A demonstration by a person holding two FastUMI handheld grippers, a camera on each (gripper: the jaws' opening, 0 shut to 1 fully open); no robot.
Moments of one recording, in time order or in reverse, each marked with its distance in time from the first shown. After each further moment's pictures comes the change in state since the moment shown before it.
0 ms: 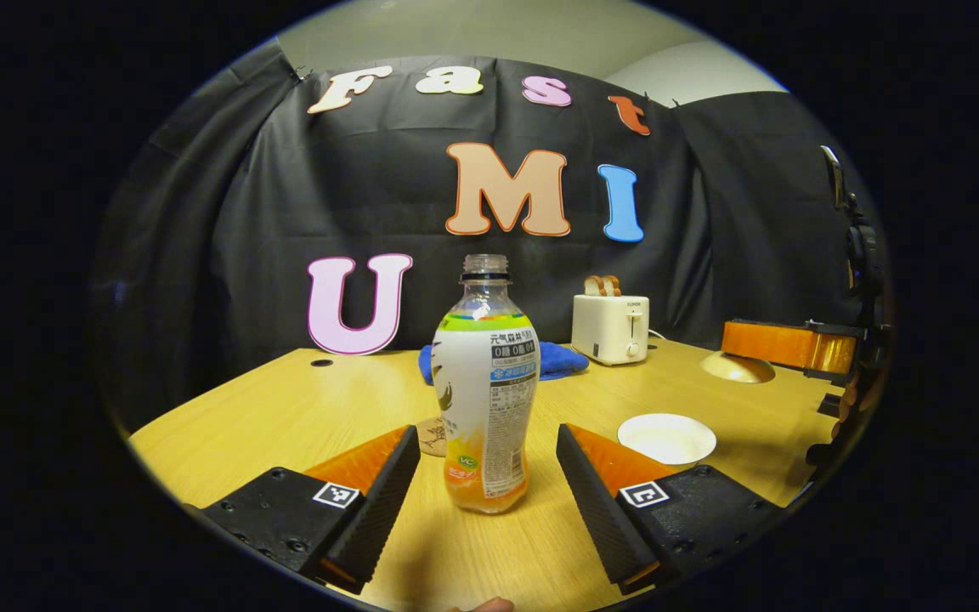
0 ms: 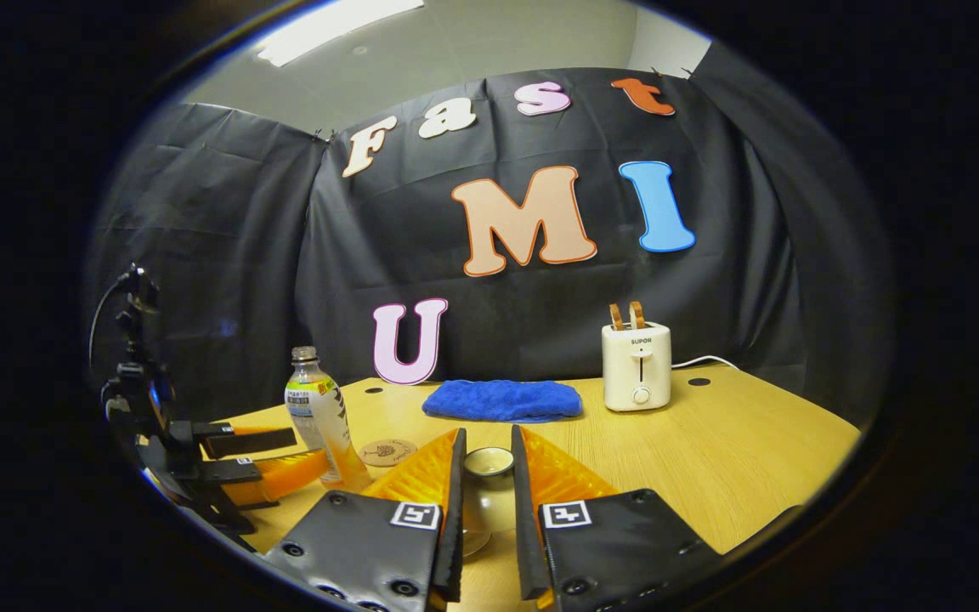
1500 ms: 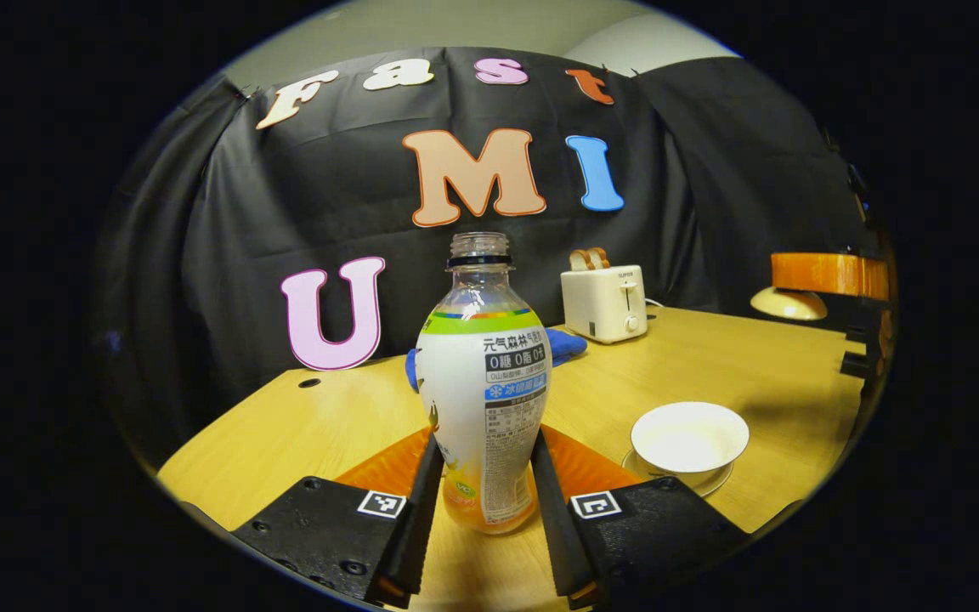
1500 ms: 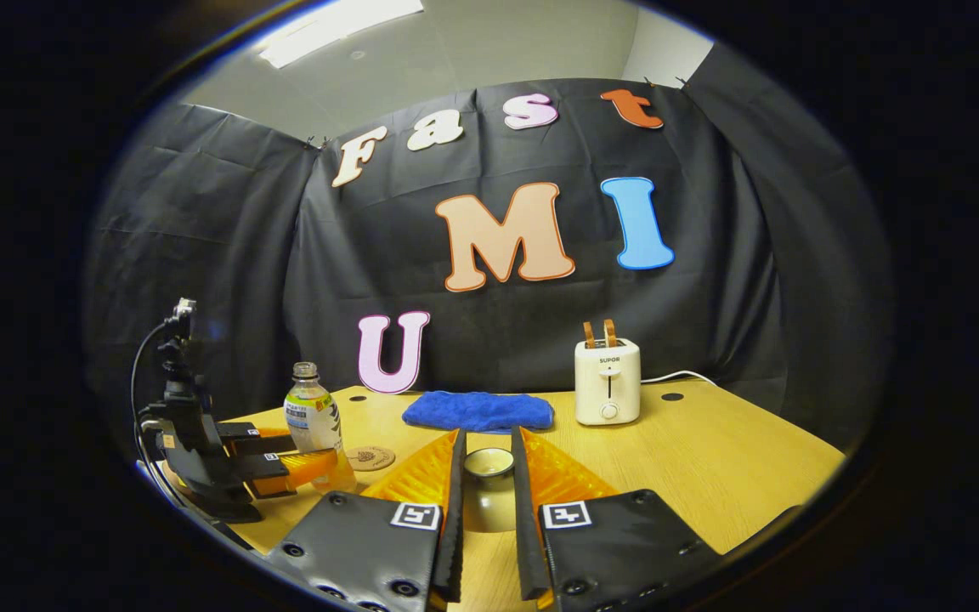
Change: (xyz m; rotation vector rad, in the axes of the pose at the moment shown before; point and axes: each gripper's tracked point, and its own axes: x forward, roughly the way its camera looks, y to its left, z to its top) left arm 0.034 -0.009 -0.006 0.220 0.063 -0.018; right arm -0.022 -0.033 0.027 -0.018 -0.025 -0.039
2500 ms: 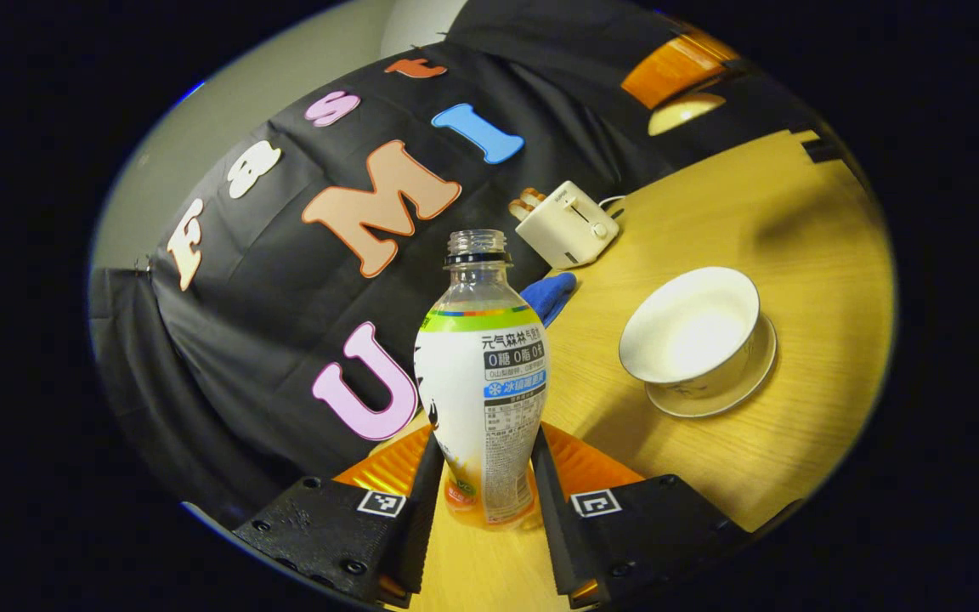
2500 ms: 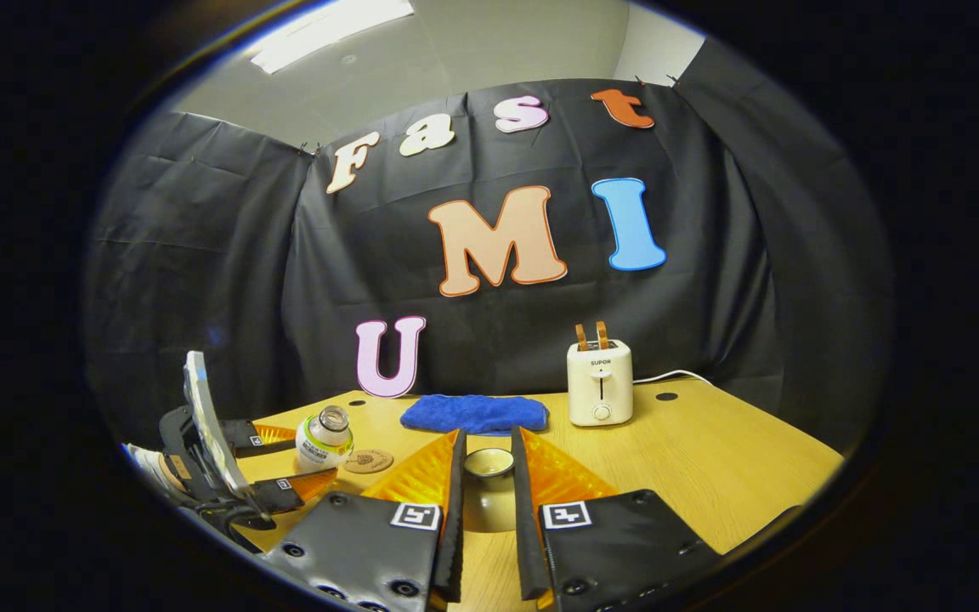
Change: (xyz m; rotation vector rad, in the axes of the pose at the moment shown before) left arm -0.004 -0.003 -0.010 0.662 0.059 0.043; right arm -0.009 -0.012 0.010 0.019 0.002 -0.004
